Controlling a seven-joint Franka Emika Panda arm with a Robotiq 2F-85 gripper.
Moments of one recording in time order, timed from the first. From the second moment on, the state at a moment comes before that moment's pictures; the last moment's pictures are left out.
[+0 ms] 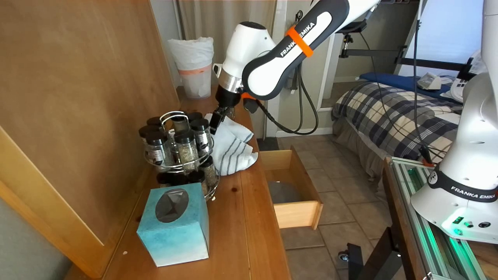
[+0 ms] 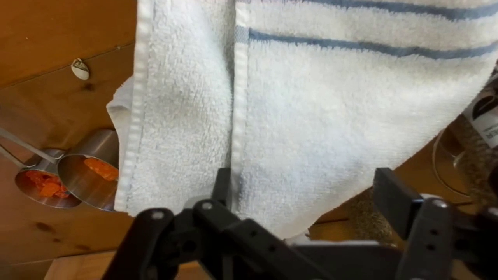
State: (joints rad) arm 0.02 0.41 0.00 -1.96 -0.07 2.79 -0.06
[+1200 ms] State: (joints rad) arm -0.05 0.38 0.08 -1.92 0.02 2.64 -0.11
